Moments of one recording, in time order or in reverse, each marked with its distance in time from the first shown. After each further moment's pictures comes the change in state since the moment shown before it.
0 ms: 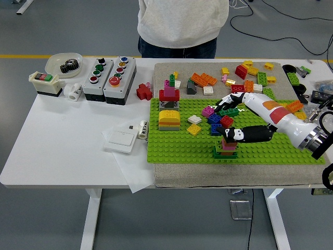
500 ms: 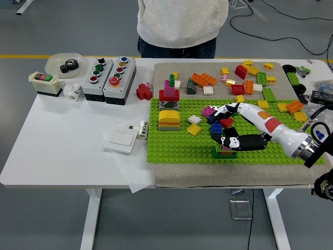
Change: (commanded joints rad) left arm 0.001 -0.001 -0.006 0.000 0.006 -0.001 0.002; right arm -0.021 0.041 -0.040 -0.046 0.281 -0.027 0.076
